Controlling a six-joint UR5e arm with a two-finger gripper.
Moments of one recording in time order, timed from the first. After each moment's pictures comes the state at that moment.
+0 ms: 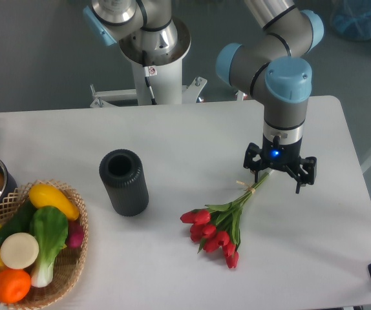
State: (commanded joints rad) arm 2.68 -1.92 -1.69 -0.83 1.50 1.10
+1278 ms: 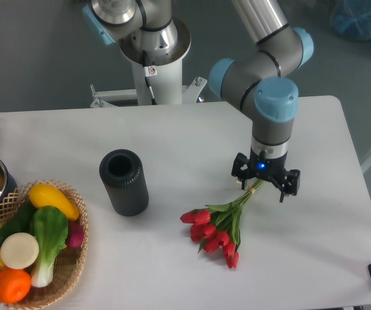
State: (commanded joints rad) arm 2.64 -2.00 -1.74 -0.77 1.50 1.17
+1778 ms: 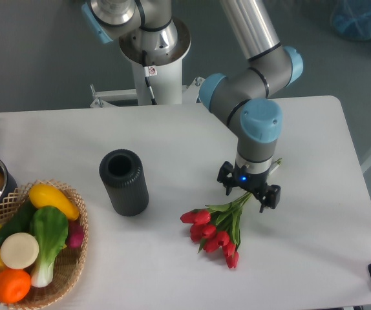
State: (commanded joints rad) arm 2.59 -2.06 -1.76 -0.77 1.50 1.19
